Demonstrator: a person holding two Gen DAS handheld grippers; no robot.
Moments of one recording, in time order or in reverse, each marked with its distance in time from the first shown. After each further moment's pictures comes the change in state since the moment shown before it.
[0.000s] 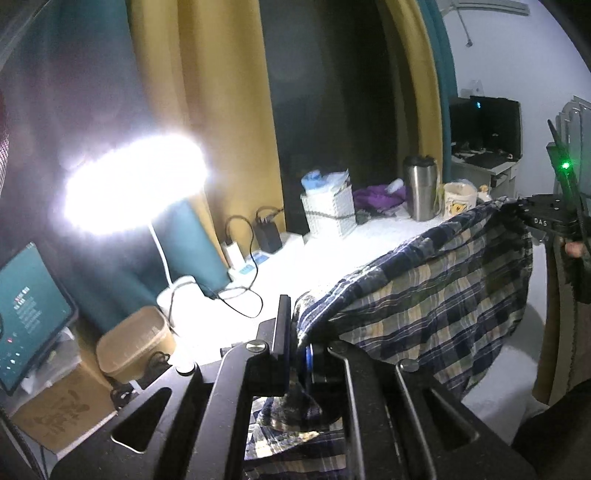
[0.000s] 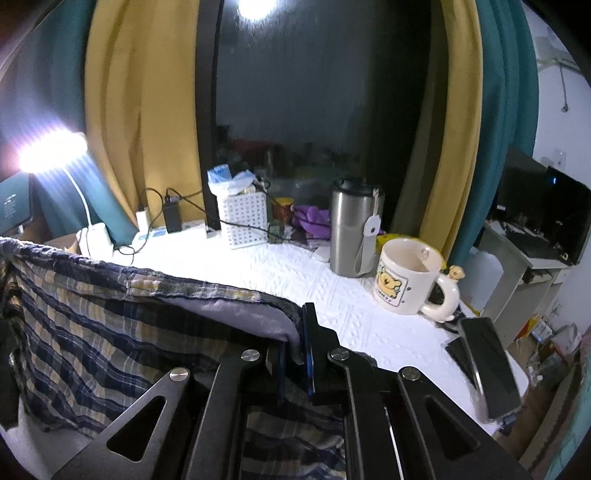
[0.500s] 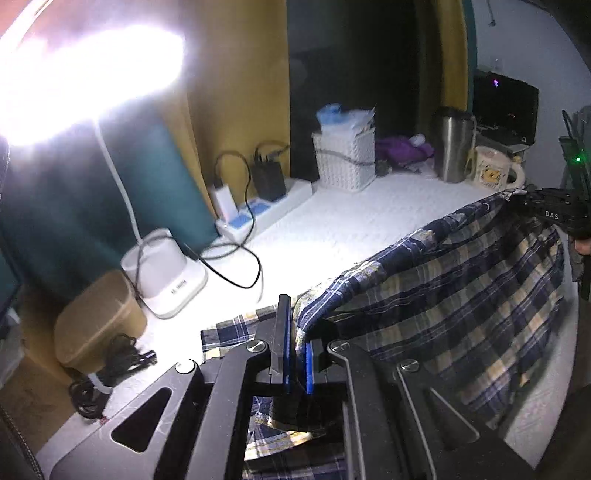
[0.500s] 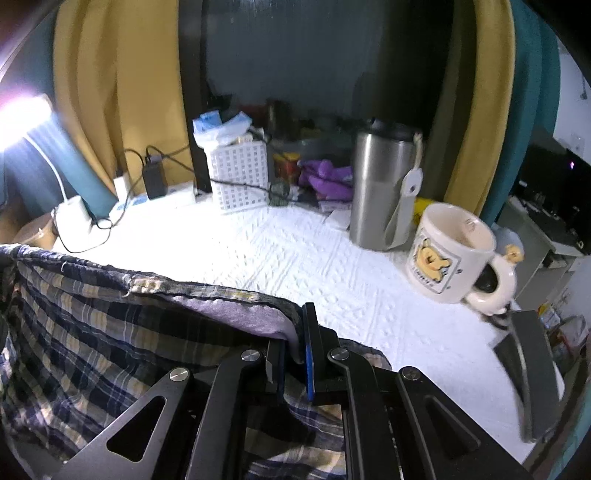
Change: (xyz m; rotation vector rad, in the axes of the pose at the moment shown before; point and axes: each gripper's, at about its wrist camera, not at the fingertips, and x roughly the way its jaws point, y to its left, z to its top) left arm 0.101 0.026 -0.018 -0.052 0.185 -0.047; right arm 0.098 0.008 -0.001 0.009 0.137 0.019
